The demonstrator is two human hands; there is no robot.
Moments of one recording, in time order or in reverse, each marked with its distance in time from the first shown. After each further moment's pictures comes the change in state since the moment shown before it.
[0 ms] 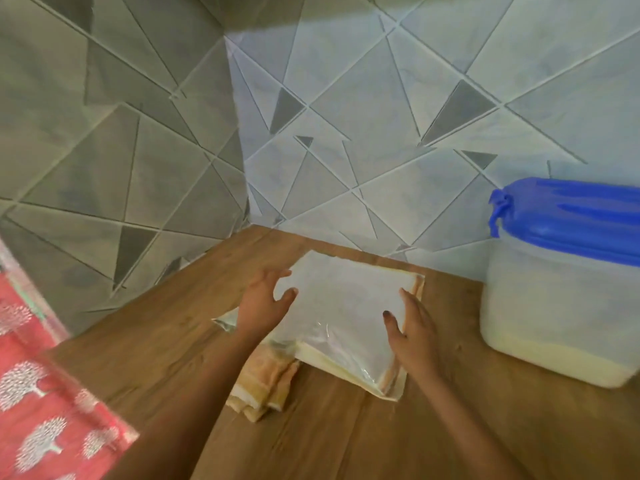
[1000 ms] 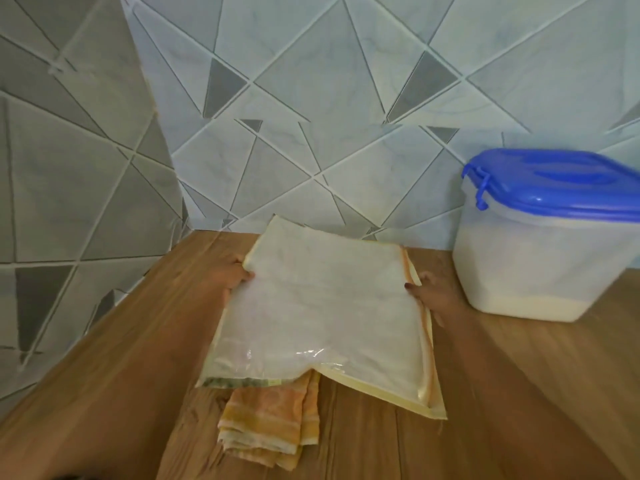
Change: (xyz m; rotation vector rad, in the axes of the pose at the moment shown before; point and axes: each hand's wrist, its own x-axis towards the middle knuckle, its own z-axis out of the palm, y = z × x) left_hand 0.167 -0.081 0.005 -0.368 -0.443 -0.271; right_hand 0.066 0.011 0.007 0.345 0.054 0.651
